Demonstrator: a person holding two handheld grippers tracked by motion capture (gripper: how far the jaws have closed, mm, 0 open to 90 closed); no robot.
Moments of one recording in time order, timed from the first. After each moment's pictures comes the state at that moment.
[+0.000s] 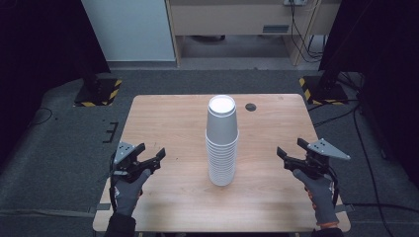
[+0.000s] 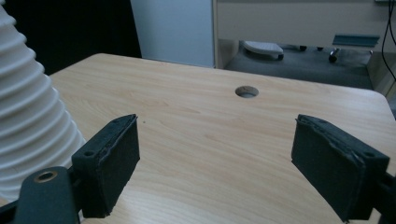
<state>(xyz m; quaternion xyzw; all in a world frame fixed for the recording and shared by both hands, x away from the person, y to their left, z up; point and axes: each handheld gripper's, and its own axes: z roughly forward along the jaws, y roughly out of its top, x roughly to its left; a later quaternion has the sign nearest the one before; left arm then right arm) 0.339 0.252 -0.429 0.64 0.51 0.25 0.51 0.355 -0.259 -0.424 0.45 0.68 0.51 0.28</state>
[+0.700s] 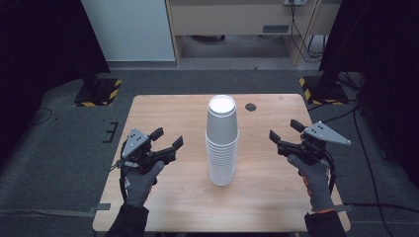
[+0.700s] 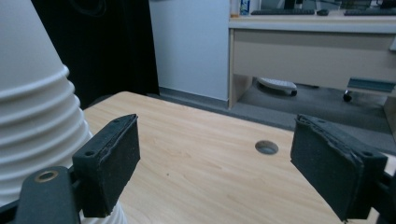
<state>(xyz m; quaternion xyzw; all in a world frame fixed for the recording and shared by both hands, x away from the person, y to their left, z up) 0.340 0.198 -0.372 0.65 0.41 0.24 0.59 0.365 -0.231 -0.364 0.40 0.66 0.56 0.29</state>
